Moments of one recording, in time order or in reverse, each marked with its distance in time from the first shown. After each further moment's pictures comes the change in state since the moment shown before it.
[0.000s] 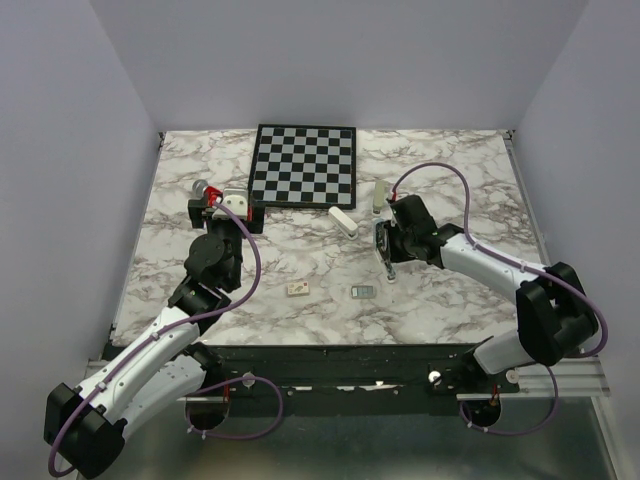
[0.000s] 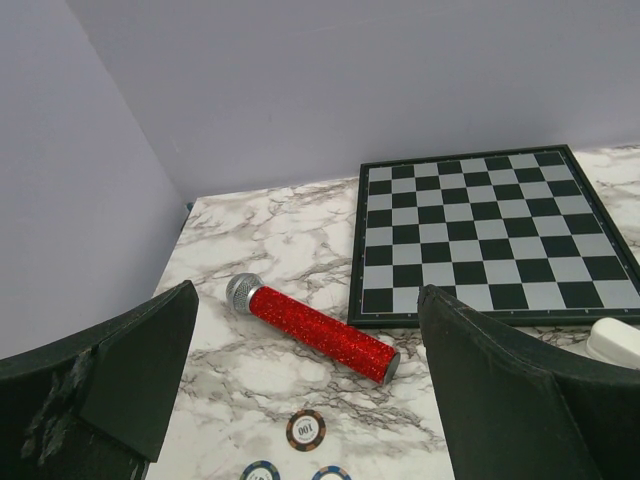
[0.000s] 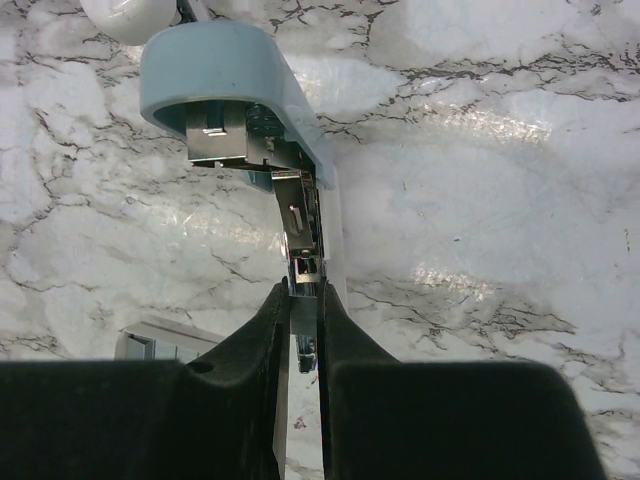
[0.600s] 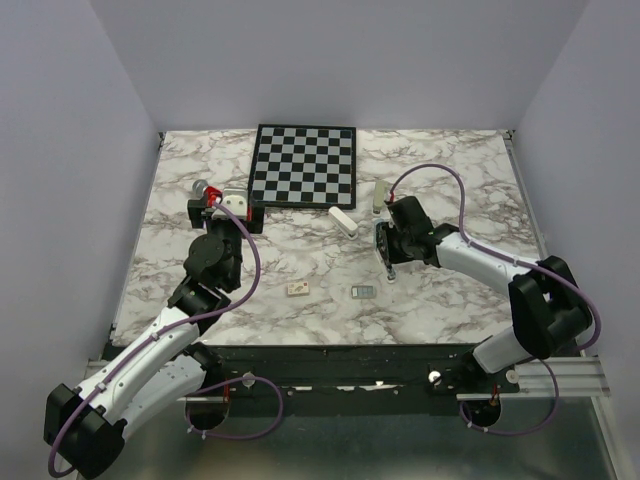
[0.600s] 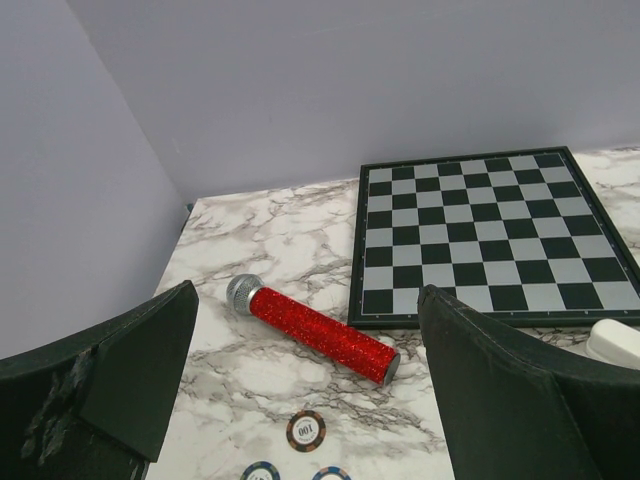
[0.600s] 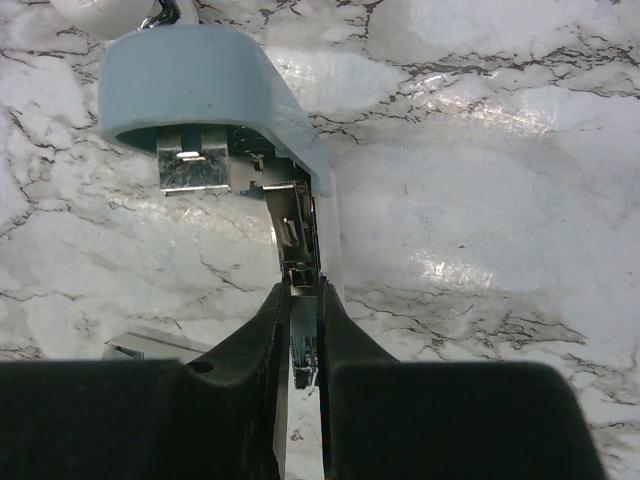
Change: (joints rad) left arm 0.000 -0.002 0.000 0.000 0.000 0.000; right arm 0.000 0.036 0.000 0.016 0.003 0.000
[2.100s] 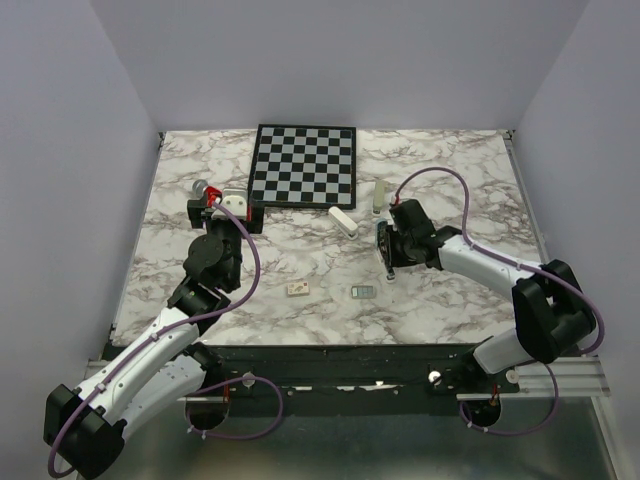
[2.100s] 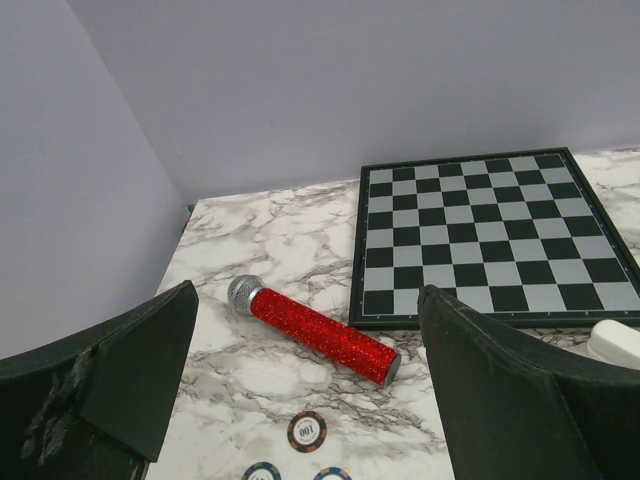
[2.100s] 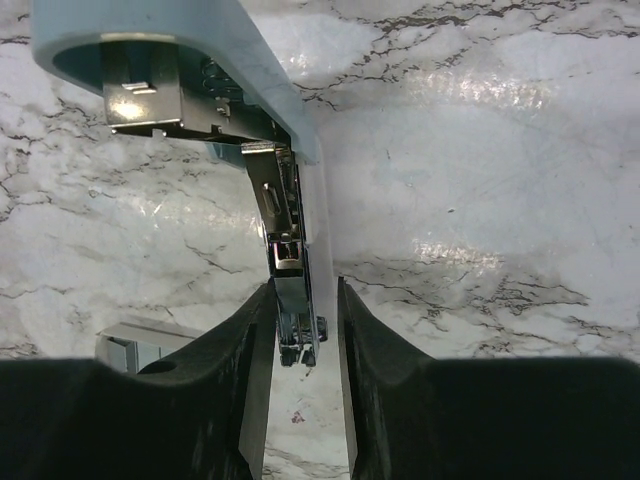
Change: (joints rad) left arm 0.000 -0.004 0.000 0.000 0.000 0.003; right arm 0.001 -0.020 -0.026 -0.031 0.016 0.062
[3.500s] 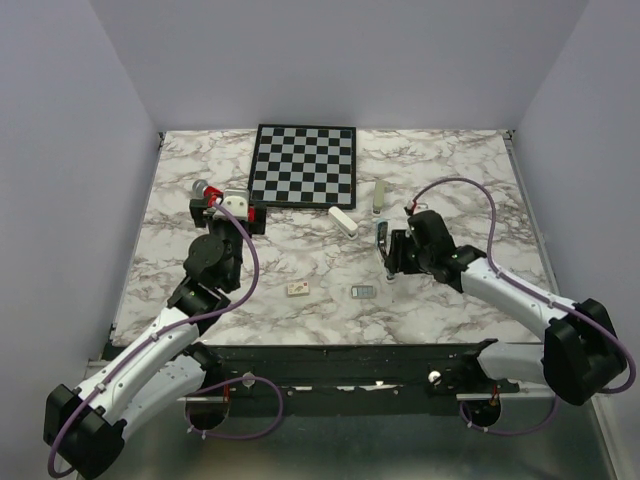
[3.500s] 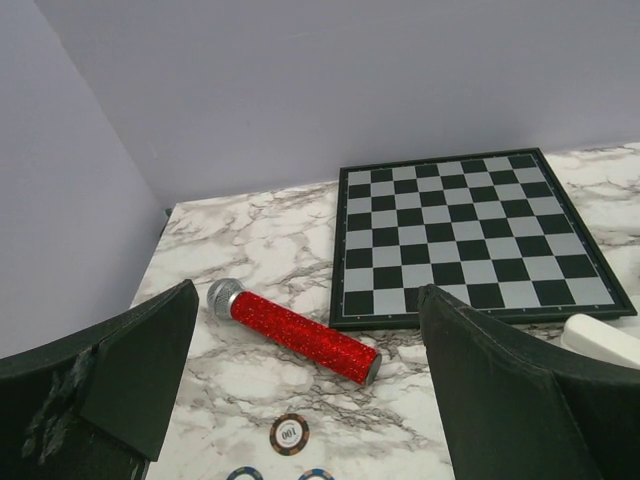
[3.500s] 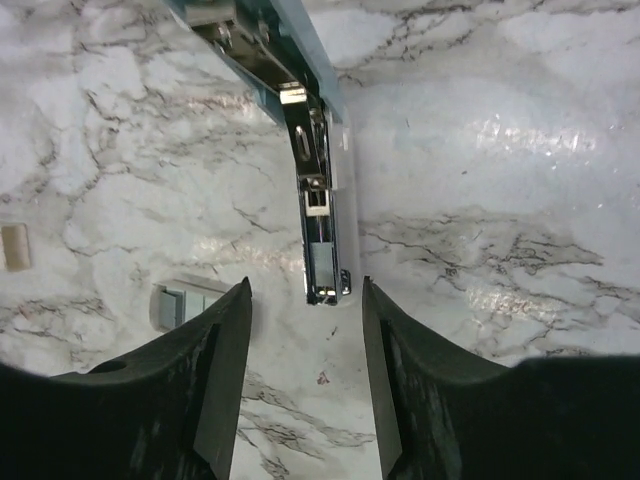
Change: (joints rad) left arm 0.000 -0.003 0.000 -0.005 0.034 -0.023; right arm -0.010 -0.226 -0.107 0.034 -0.040 0.057
